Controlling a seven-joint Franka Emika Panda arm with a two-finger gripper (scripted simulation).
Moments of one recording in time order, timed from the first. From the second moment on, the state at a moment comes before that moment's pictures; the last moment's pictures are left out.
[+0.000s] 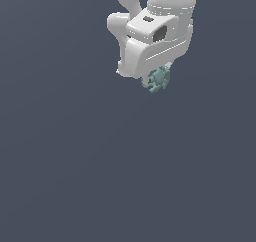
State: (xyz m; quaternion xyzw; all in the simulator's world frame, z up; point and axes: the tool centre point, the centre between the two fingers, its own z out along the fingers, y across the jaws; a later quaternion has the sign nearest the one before) arm -0.015 0.081 0.384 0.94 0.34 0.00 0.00
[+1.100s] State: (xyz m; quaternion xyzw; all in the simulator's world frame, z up) arm -0.029 0.120 0.507 0.94 0.34 0.00 0.00
